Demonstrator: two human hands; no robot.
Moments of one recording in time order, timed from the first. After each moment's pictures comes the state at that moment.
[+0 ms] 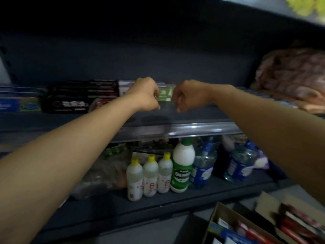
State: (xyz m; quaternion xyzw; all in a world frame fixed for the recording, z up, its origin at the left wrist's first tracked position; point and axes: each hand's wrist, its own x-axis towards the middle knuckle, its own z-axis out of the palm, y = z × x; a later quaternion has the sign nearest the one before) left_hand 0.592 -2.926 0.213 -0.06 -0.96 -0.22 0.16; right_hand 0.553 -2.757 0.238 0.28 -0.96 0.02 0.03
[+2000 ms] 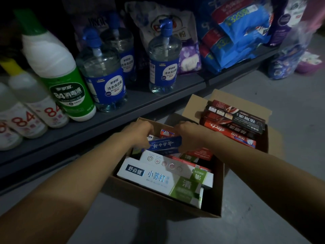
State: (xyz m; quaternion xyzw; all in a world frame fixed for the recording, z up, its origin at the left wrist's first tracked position) left_hand 0.623 -2.619 -0.149 -0.24 -0.93 -0.12 -0.25; right_hand 0.661 -2.430 -0.147 0.12 -0.96 0.05 -0.23
